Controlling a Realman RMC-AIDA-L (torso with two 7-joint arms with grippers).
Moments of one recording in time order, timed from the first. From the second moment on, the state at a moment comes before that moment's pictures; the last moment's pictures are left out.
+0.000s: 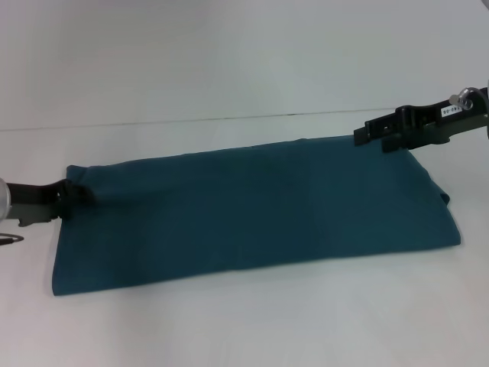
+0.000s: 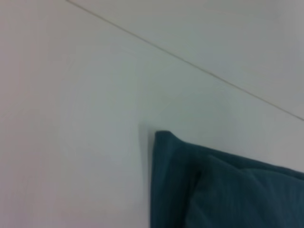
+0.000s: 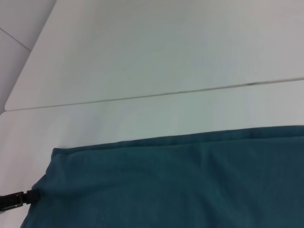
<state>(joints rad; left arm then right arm) -0.75 -2.01 0.76 0.58 2.49 0.92 -2.71 0.84 1.85 -0.75 -0.67 -2.34 -1.37 2.55</state>
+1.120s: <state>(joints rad) -0.67 -2.03 0.75 0.74 2.48 1.10 -2.69 0.84 1.85 -0.75 -0.67 -2.34 -1.37 2.55</state>
